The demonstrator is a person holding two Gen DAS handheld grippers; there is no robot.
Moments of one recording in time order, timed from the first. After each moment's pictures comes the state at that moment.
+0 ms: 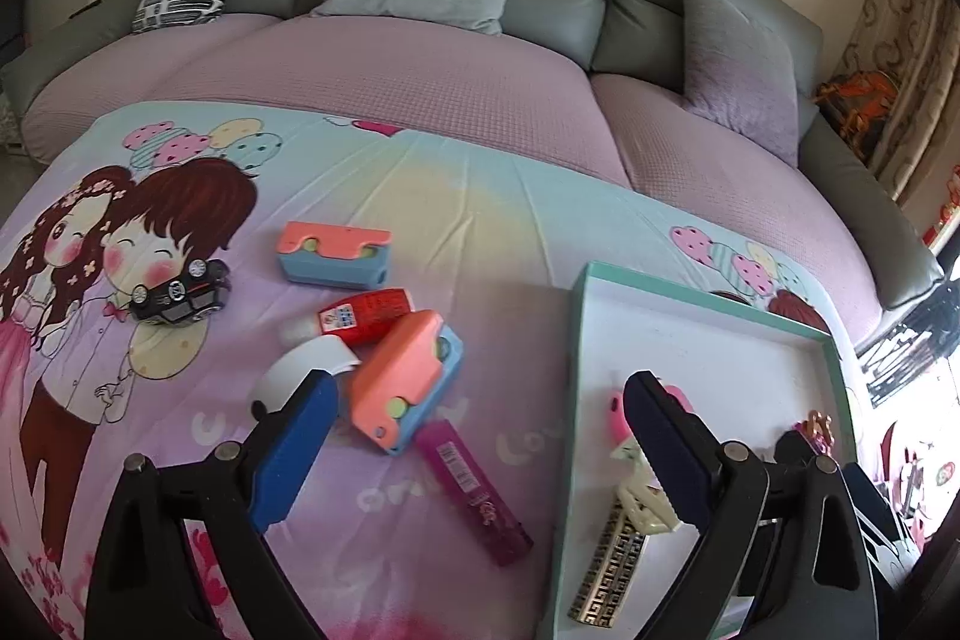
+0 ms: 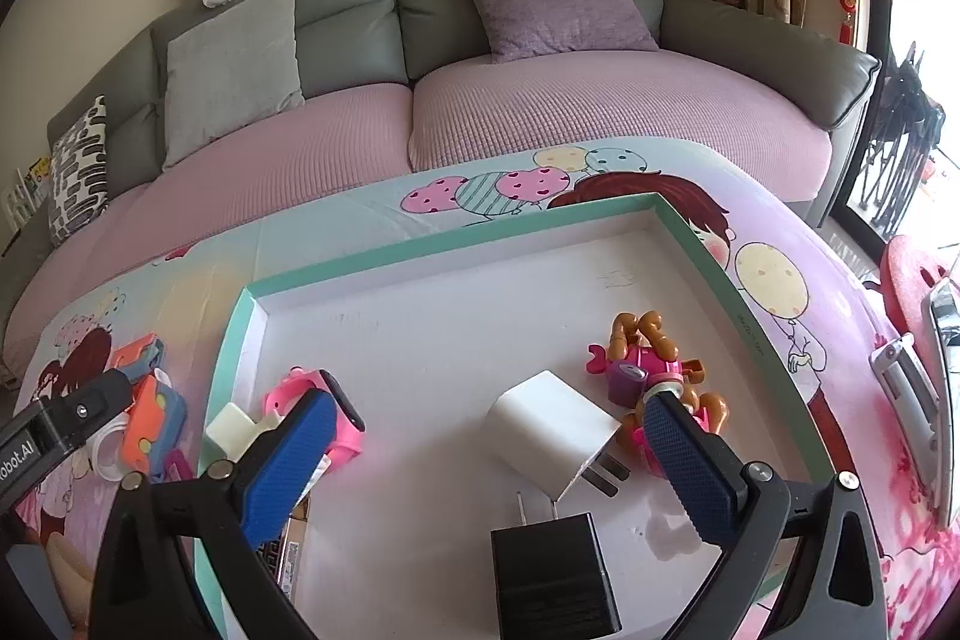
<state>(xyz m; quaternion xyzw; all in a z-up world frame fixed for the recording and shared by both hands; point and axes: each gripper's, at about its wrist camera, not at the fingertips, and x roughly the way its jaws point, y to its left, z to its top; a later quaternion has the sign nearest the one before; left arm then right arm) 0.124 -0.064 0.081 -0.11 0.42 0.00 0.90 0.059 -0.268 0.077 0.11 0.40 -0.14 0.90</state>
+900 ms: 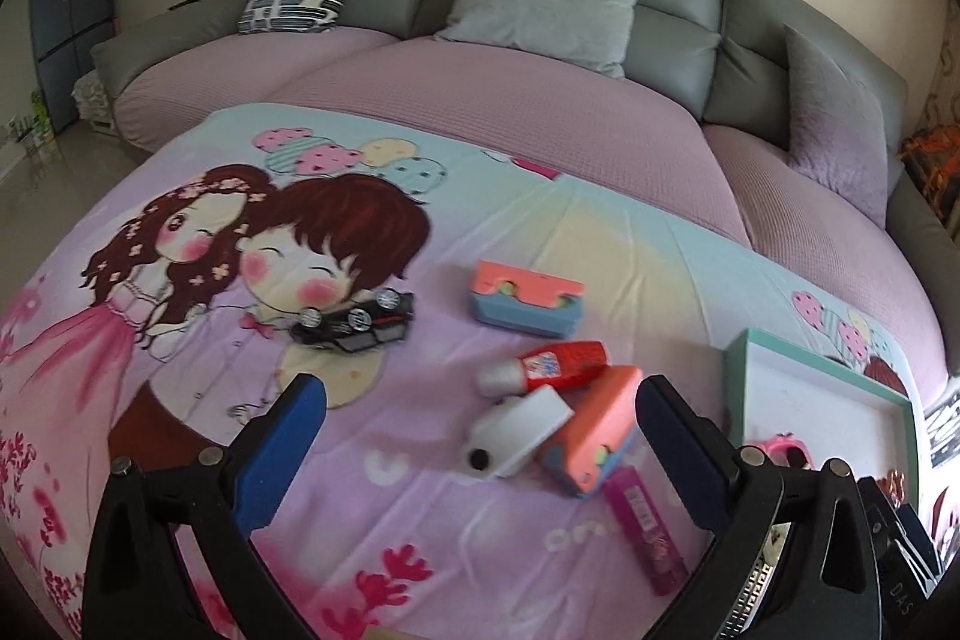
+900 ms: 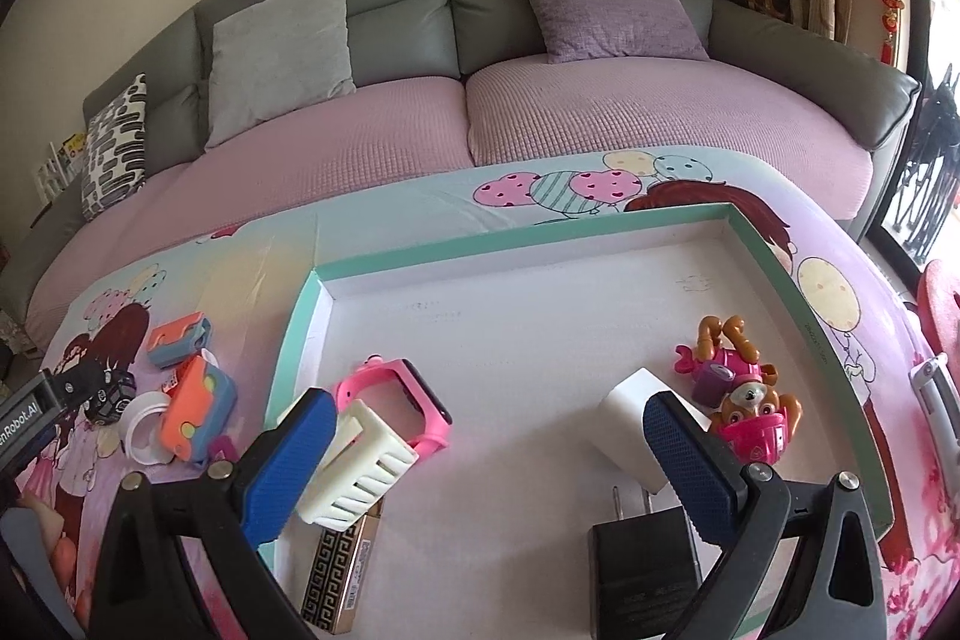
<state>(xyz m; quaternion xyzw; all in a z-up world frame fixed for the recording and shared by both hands) 0.112 0.016 0.084 -0.12 0.39 0.12 0.91 0.068 -0.233 0.078 0.10 0.39 -0.09 0.91</state>
